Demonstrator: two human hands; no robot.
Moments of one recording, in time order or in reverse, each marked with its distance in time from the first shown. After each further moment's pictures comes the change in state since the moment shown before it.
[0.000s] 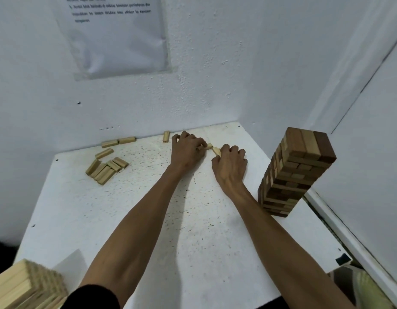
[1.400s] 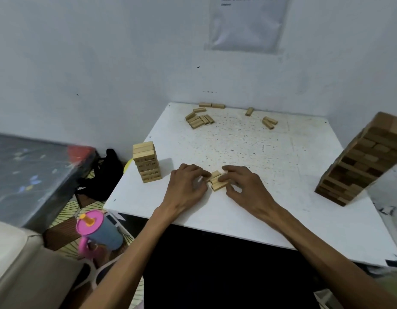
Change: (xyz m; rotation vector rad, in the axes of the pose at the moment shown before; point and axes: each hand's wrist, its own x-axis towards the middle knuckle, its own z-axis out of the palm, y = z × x) left_hand -0.332 0.020 -0.127 -0.103 0.120 -0.412; right_hand -0.183 -0.003 -0.051 0.682 -0.516 -0.883
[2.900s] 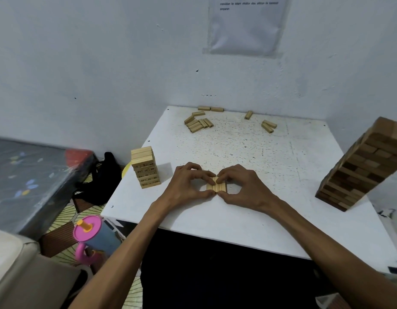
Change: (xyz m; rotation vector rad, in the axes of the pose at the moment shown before) left_hand 0.021 -0.005 -0.010 -0.228 -0.133 0.058; right_hand 0.027 0.009 -0.008 0.107 -0.033 -0.180
